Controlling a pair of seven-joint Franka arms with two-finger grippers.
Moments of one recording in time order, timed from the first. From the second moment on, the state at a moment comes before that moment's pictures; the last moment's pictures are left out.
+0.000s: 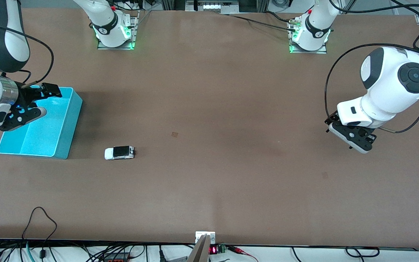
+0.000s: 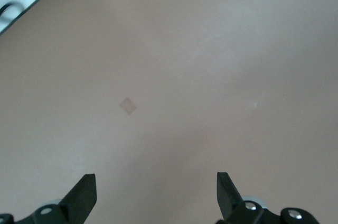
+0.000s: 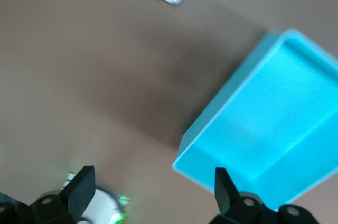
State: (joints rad) left arm 0.08 0.19 -0.19 -1.88 0.08 2.18 0.43; right arm -0.04 0.20 0.03 -1.66 -0.04 1.57 -0.59
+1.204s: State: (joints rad) left arm 0.07 0.05 -0.08 -1.70 -0.01 1.79 -0.04; right arm 0.03 0.31 0.03 -1.86 -0.06 2.19 -1.35
